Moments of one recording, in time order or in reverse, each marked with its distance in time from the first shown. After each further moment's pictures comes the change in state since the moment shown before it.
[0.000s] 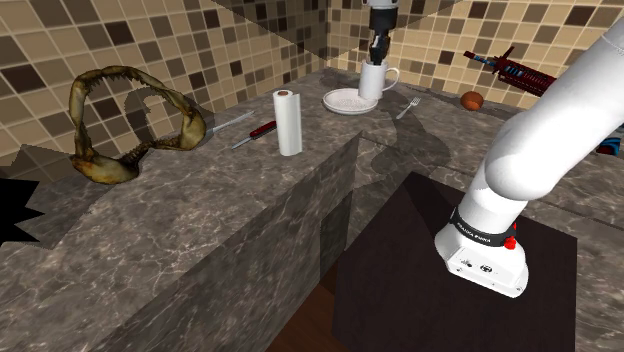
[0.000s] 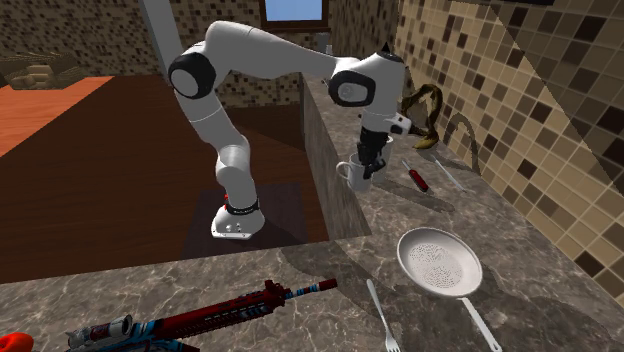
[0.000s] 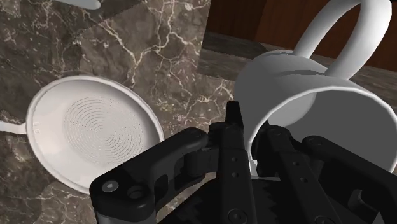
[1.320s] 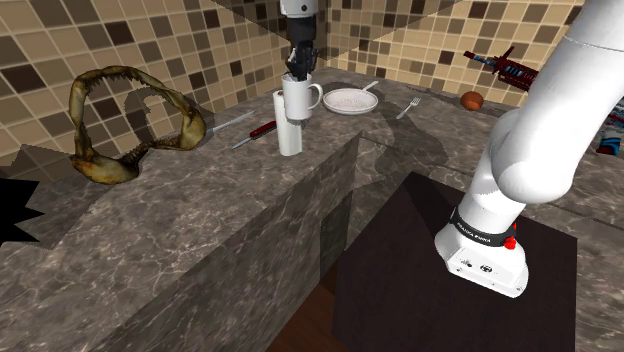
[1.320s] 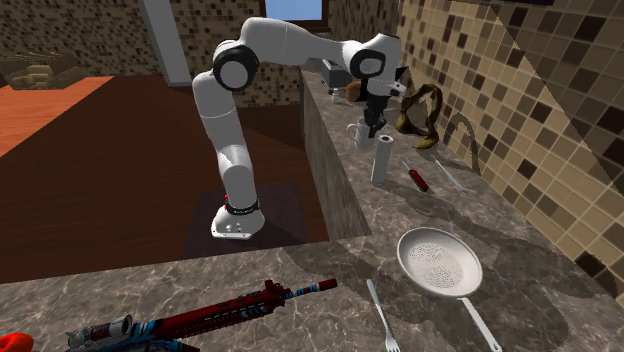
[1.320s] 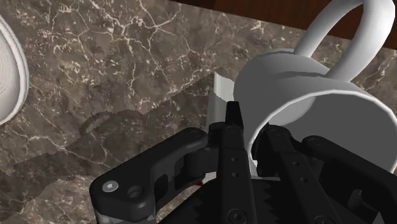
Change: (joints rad) arm 0.199 0.206 0.272 0.198 0.114 -0.013 0.428
